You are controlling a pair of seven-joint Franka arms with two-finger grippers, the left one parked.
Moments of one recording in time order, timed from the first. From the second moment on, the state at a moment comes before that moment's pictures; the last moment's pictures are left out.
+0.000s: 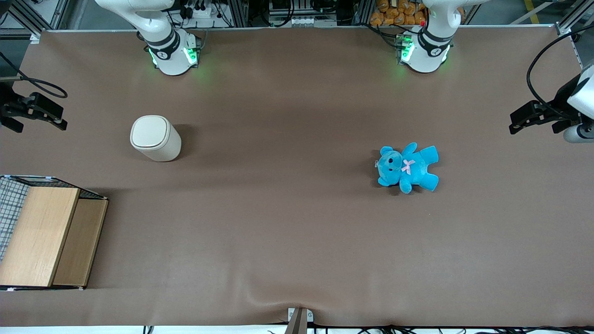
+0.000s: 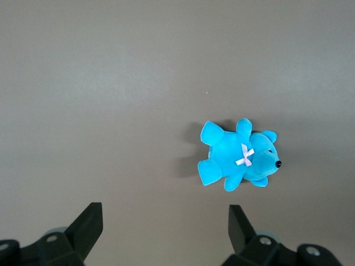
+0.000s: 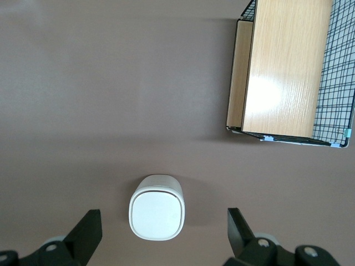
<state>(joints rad) 0.00 0.00 -0.03 -1.53 -0.01 1.56 -0.09</state>
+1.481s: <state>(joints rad) -0.01 0.01 -0.07 -1.74 0.00 1.50 -0.08</state>
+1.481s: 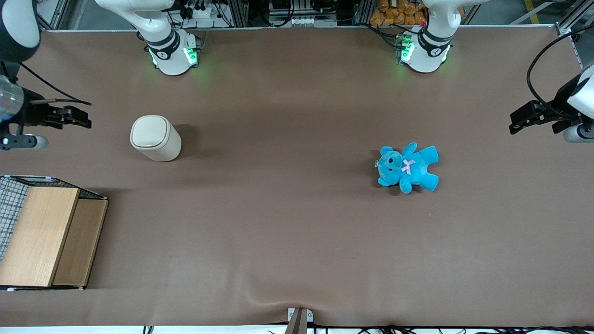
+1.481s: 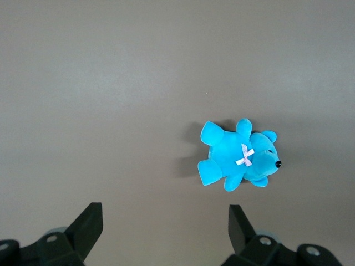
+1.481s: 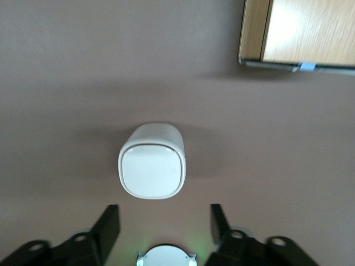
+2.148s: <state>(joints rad) 0.00 -0.04 -0.07 -2.01 0.00 1.57 -0.08</state>
